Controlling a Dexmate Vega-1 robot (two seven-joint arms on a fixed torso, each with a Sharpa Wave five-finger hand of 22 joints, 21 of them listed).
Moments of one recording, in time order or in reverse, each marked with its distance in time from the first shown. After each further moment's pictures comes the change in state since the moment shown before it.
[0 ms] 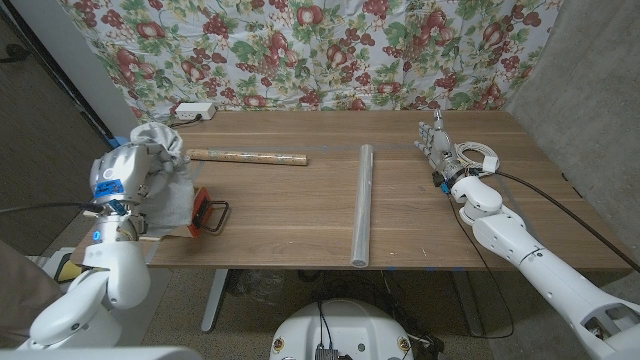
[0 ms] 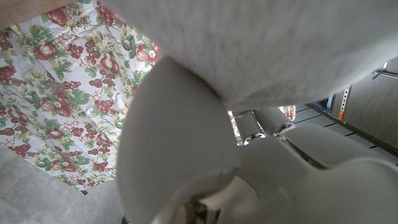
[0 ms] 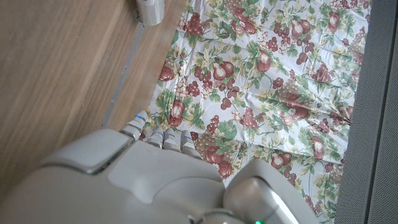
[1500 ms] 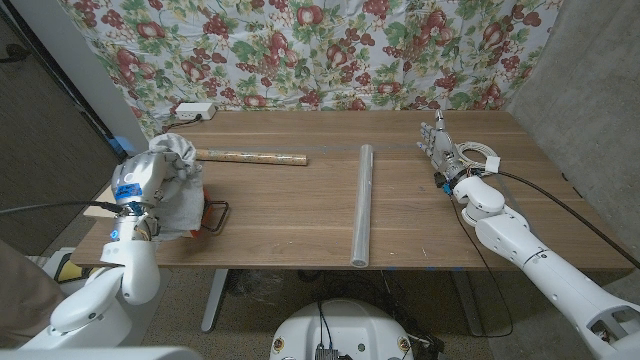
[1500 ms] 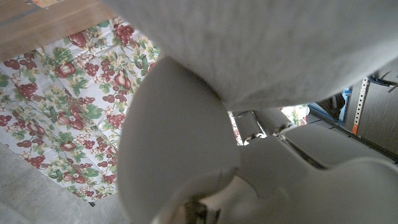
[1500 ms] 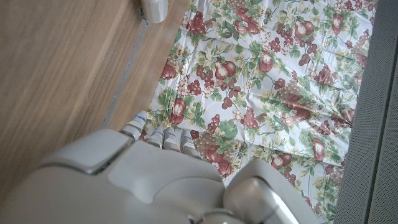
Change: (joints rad) left arm -0.067 0.077 0.098 0.078 -0.045 0.021 0.004; left_hand -0.007 0.005 0.000 0.000 0.001 0.000 0.000 0.015 -0.013 -0.002 0.002 -0.003 -0.001 0.000 0.000 0.004 0.001 -0.012 0.001 0.000 -0.007; right arm -0.014 -0.018 0.005 -0.027 -0.010 -0.018 -0.019; right_hand 0.000 0.000 0.003 0.003 0.000 0.000 0.000 0.000 0.000 0.000 0.000 0.000 0.000 0.000 0.000 0.000 0.000 0.000 0.000 0.000 0.000
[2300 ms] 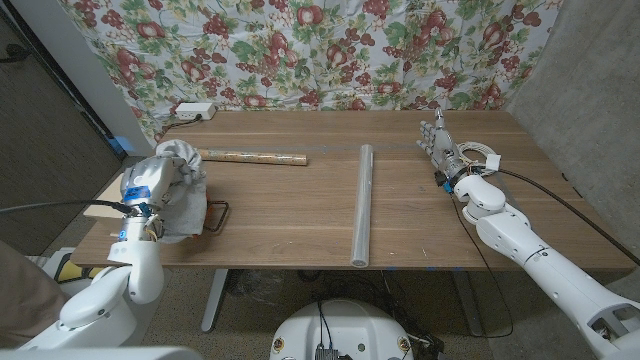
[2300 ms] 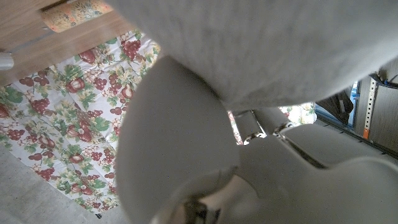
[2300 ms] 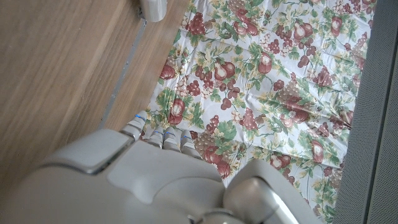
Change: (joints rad) left arm -0.034 0.052 0.060 0.030 -0.011 0.044 -0.014; left_hand -0.005 -0.005 0.014 -0.014 -0.002 -0.004 -0.004 0.010 -0.010 0.002 -0.002 0.000 -0.002 0.000 0.000 0.000 -0.006 -0.002 0.003 0.000 -0.002; right arm 0.007 -0.007 -0.001 -0.001 -0.001 -0.005 0.006; right_hand 0.000 0.000 0.000 0.000 0.000 0.000 0.000 0.000 0.000 0.000 0.000 0.000 0.000 0.000 0.000 0.000 0.000 0.000 0.000 0.000 0.000
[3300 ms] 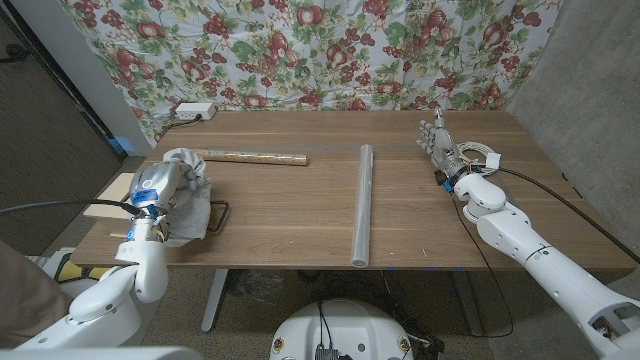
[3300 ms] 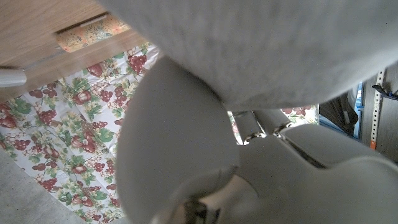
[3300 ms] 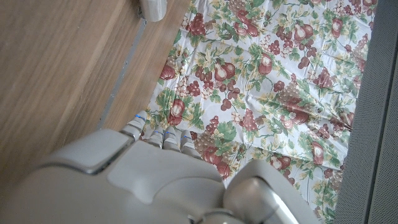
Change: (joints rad) left arm -0.046 0.041 0.068 0.034 -0.048 0.025 -0.007; left_hand 0.000 0.000 0.000 0.000 0.004 -0.009 -0.009 0.008 -0.005 0.000 0.000 -0.003 0.002 0.000 0.000 0.005 -0.004 0.003 -0.002 0.000 -0.004; right arm 0.002 -0.006 -0.001 -0.008 -0.001 -0.010 0.000; right_hand 0.000 0.000 0.004 -0.004 0.000 0.000 0.000 0.000 0.000 0.000 0.000 0.000 0.000 0.004 -0.004 0.000 0.000 0.000 0.000 0.000 0.000
